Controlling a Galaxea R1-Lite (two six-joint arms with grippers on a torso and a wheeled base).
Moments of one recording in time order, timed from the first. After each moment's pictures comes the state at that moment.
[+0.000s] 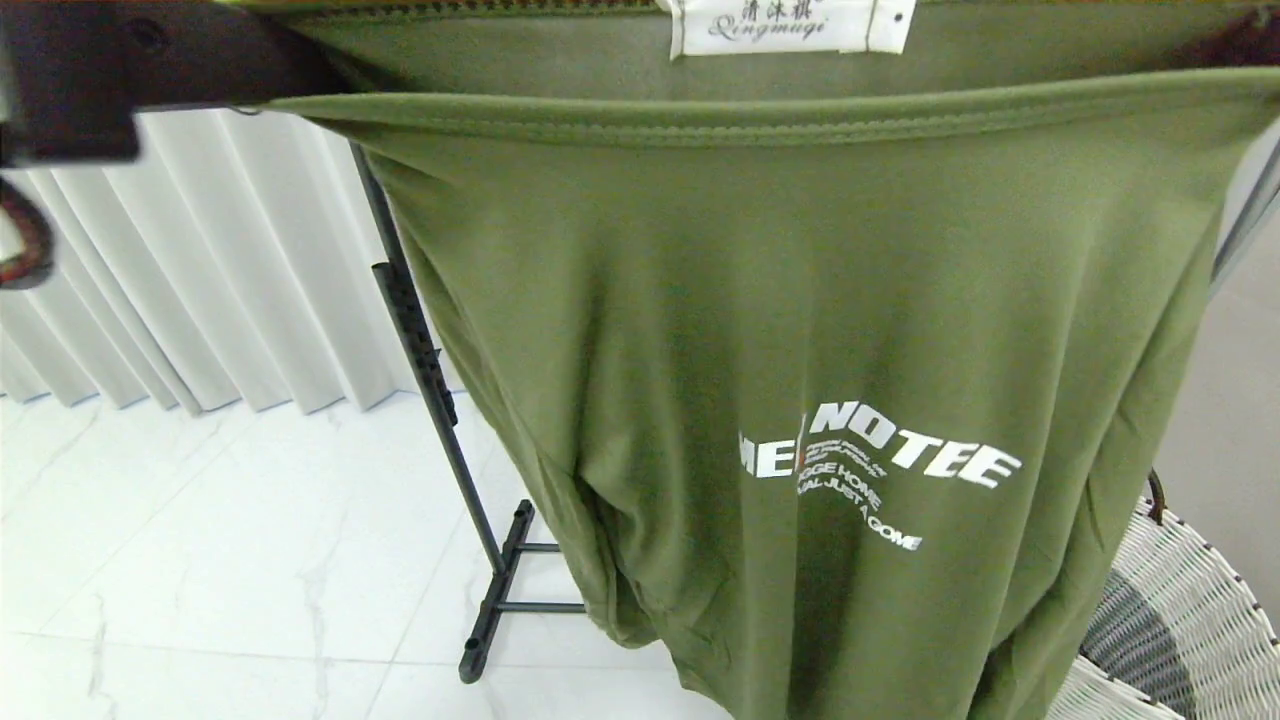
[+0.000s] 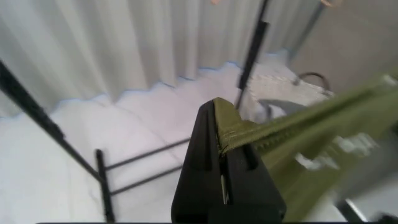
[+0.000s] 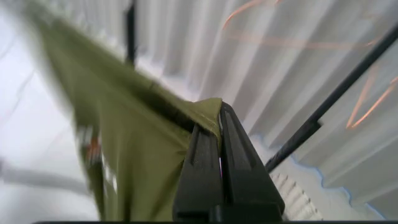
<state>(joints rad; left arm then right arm) -1.00 1.29 -1.61 0.52 0.50 -0.10 1.12 1.19 -1.47 0.25 -0.49 -0.19</state>
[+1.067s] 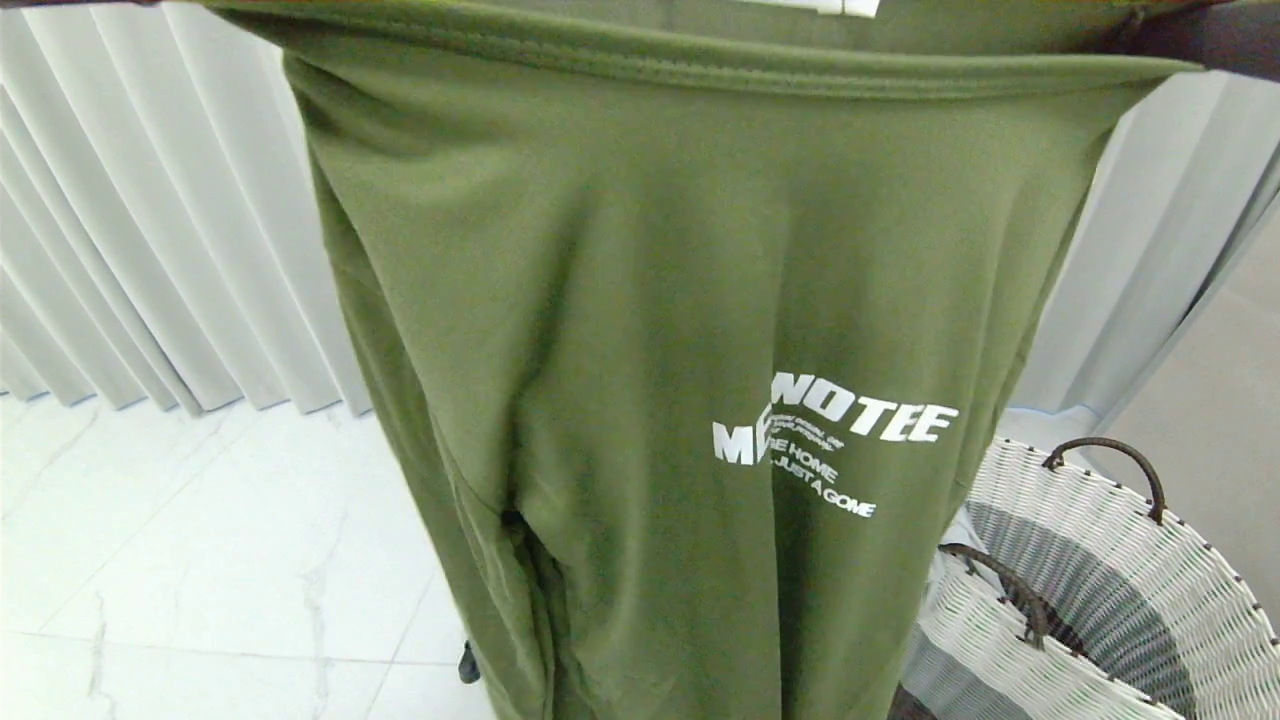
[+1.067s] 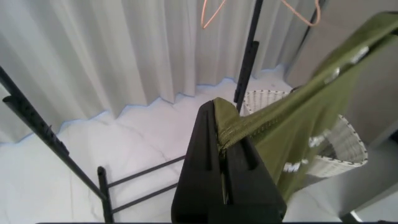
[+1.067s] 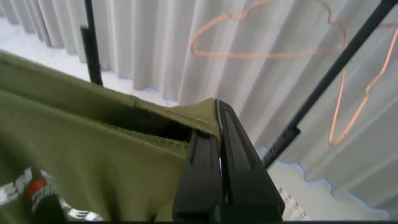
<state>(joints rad) -1.15 1.28 -1.63 0.46 0.65 -0.03 1.01 1.28 -1.49 0.18 -0.49 -0.20</state>
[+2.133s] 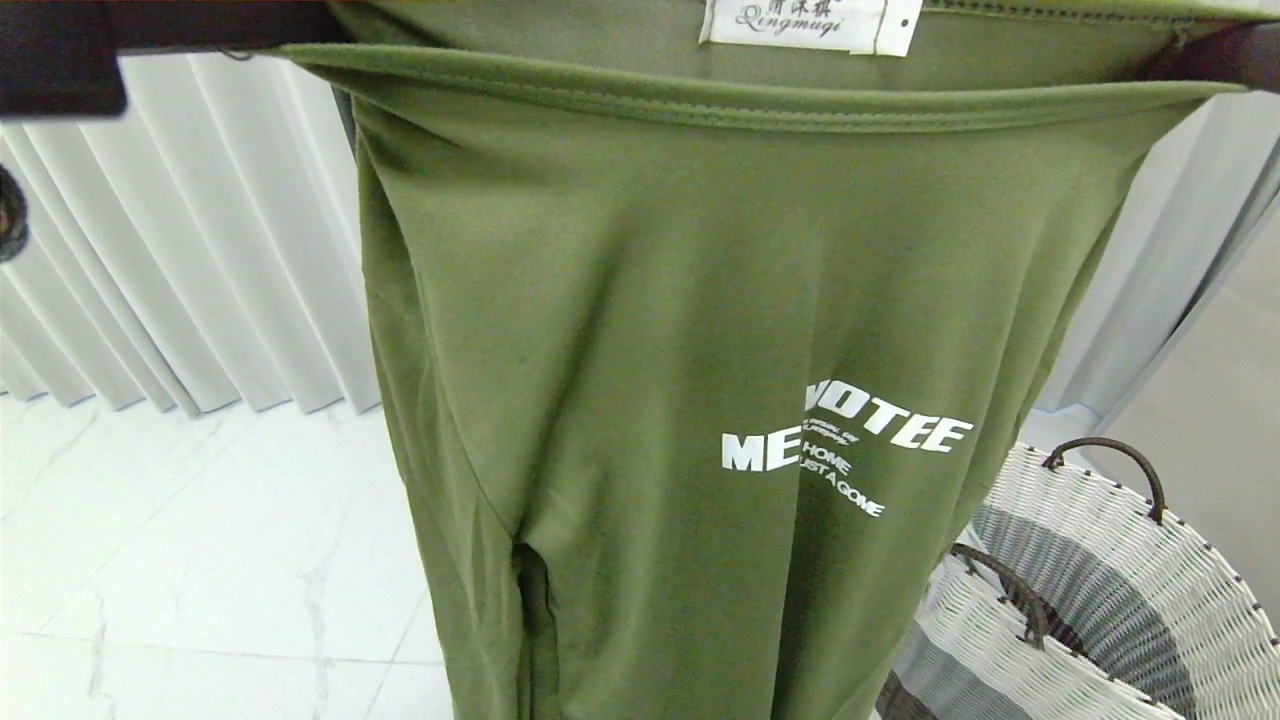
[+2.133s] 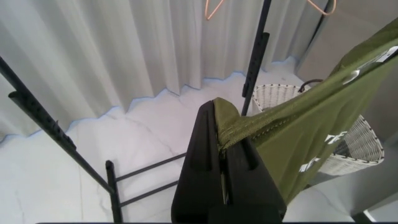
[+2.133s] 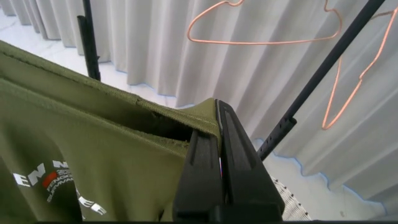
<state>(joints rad) -1.12 1.32 -1.62 0.46 0.65 -0.03 1.01 1.24 -1.45 0.19 -0.49 -0.20</state>
